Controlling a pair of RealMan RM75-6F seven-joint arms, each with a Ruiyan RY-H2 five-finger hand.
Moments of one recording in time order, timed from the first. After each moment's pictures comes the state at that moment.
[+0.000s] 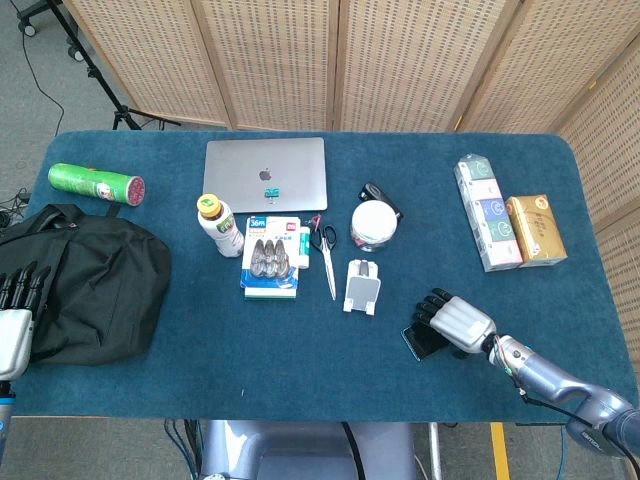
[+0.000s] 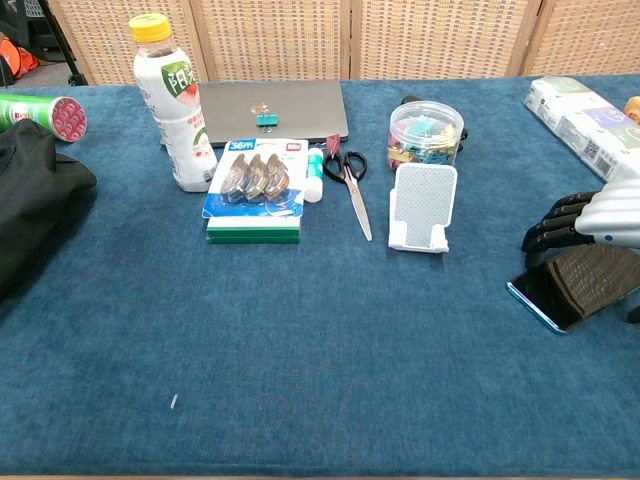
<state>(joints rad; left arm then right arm) -0.11 -1.19 -0.08 -1.57 1.41 1.47 0.17 0.68 -1.31 -0.15 -1.19 -1.82 0.88 0.15</state>
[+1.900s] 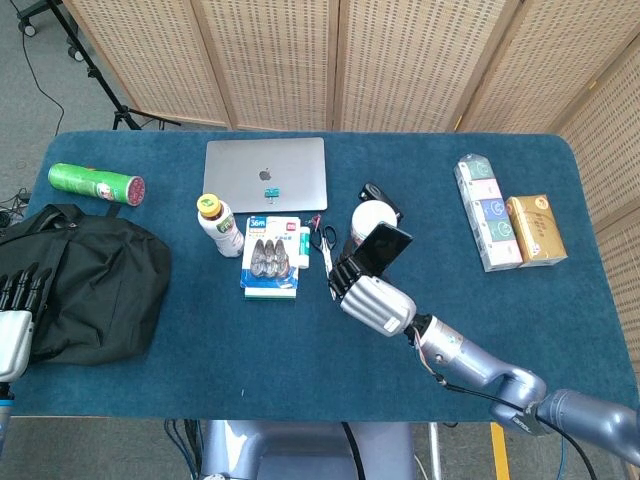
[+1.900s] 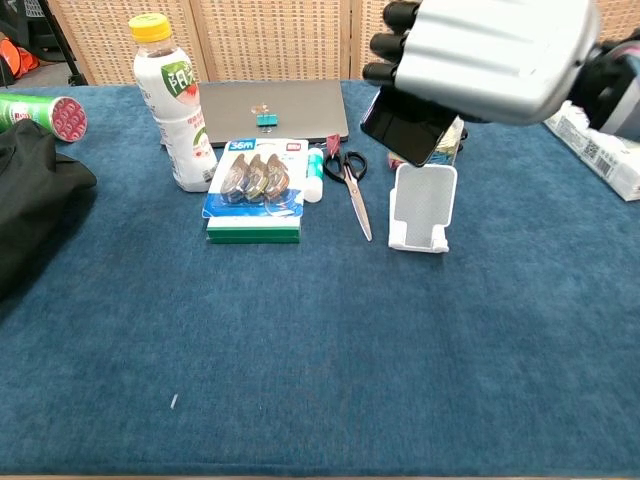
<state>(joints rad) -0.11 -1.18 -0.07 -1.58 1.41 1.45 0.15 0.77 -1.44 0.15 -1.41 -1.87 1.15 -1.02</state>
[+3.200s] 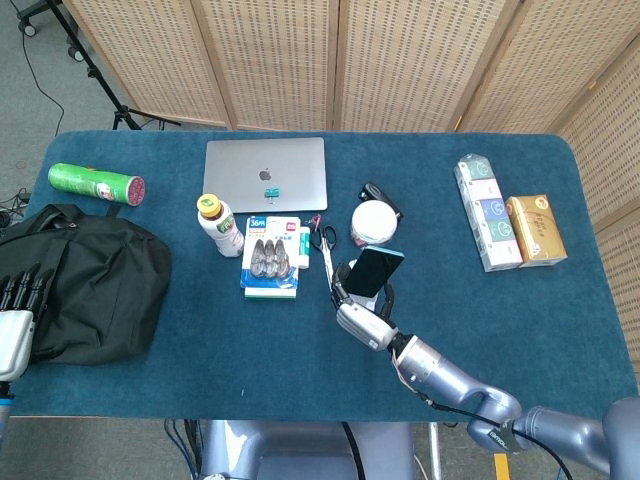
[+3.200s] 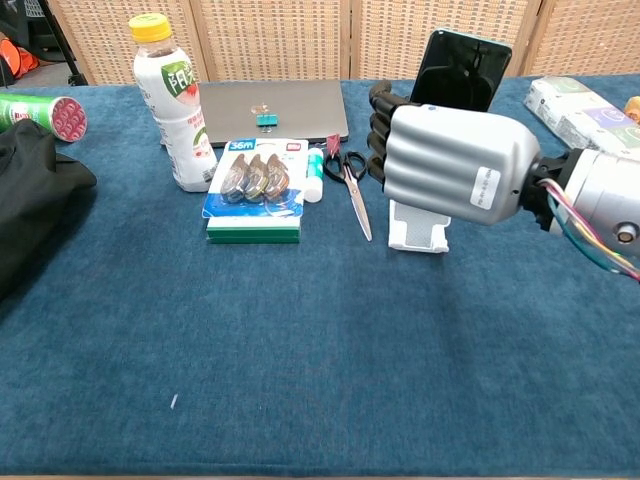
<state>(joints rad) -0.12 -1.16 -0.07 -1.58 1.40 1.44 0.14 0.72 -1.57 0.12 -1.39 -1.78 1.01 -1.59</state>
